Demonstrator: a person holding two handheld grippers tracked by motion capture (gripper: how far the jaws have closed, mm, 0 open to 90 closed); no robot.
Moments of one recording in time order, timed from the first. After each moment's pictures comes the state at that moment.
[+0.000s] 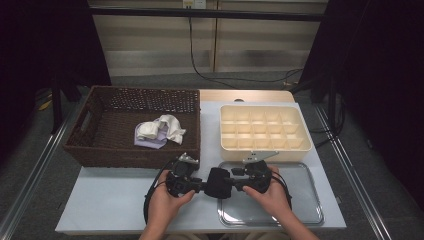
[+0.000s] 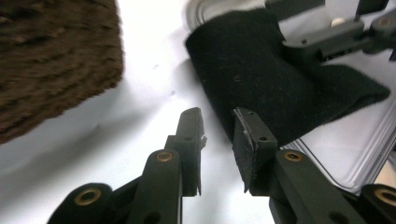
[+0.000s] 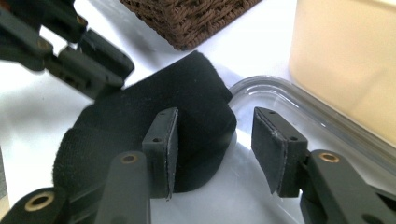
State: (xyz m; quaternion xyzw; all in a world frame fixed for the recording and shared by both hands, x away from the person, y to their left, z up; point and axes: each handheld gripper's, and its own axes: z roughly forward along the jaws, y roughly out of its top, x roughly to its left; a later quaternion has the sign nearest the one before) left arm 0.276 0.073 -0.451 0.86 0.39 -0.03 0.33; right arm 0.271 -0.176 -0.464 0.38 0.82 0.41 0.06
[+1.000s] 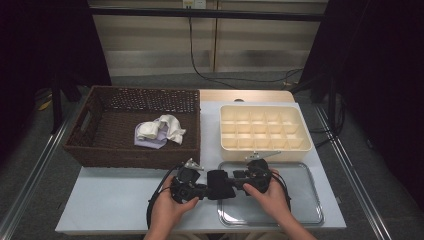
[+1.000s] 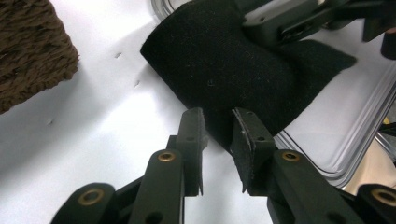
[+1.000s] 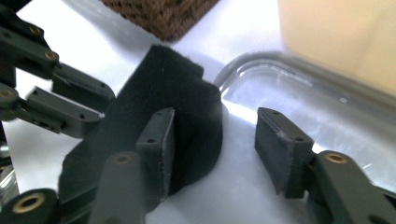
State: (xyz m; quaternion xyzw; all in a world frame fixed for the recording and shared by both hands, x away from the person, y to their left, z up) left arm 0.264 0.065 -0.452 0.87 0.36 -0.03 0.34; right arm 0.274 -0.180 -0.475 0.45 0.79 0.41 0.01
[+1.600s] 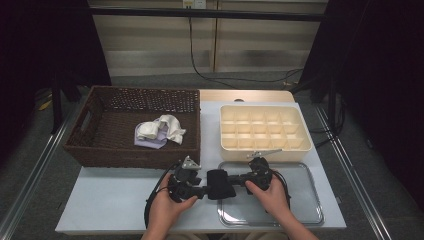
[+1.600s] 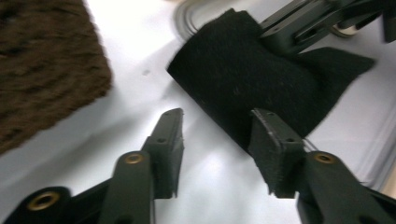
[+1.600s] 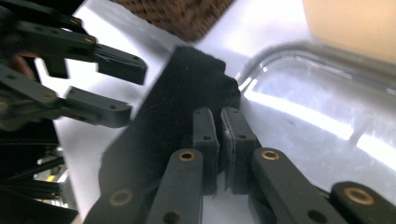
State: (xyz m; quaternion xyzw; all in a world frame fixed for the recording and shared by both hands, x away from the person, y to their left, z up) left arm 0.266 0.075 -0.452 0.86 0.36 0.02 0.35; right arm 0.279 -0.185 -0.473 0.46 0.77 0.43 -0.07
